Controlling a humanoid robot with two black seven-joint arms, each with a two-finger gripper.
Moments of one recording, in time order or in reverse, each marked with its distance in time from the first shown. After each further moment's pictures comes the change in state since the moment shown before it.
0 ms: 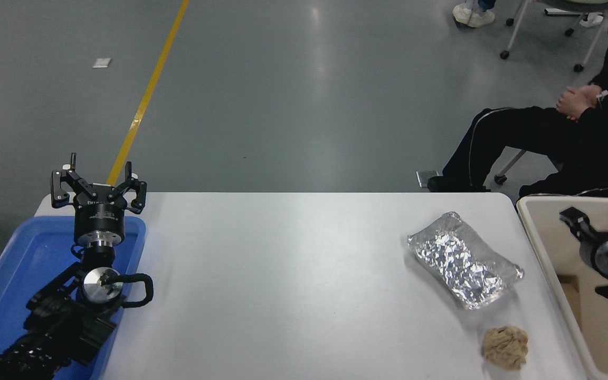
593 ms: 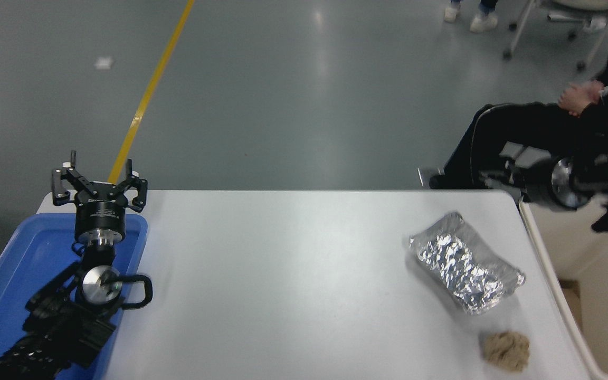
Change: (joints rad) left arm 0.000 0.000 0.000 0.000 0.001 -0.001 0.002; right arm 0.833 0.110 -0.483 0.783 -0.234 0.138 0.021
